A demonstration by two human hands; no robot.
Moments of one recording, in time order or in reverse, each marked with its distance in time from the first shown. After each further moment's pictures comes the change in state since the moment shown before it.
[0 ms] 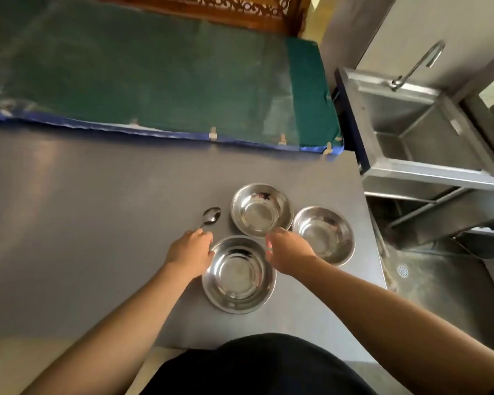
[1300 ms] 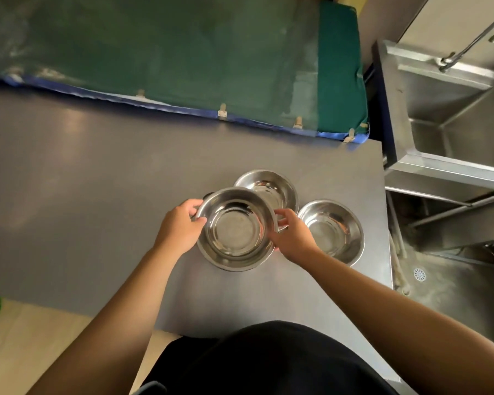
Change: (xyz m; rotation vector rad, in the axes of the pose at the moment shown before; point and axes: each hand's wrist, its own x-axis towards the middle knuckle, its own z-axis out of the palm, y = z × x) left_hand 0.019 0.008 -0.007 -0.669 0.206 -0.364; right_hand 0.035 0.044 0.012 0.797 0.058 0.216
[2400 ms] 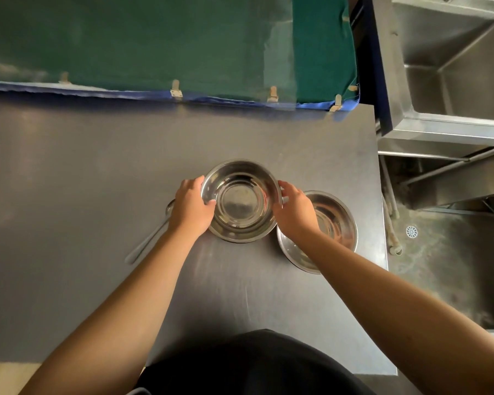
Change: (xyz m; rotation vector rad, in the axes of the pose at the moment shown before) left_hand 0.088 0.062 0.084 0.184 -0.094 0.063; right_hand 0.089 0.019 -0.036 -0.152 0.157 0.021
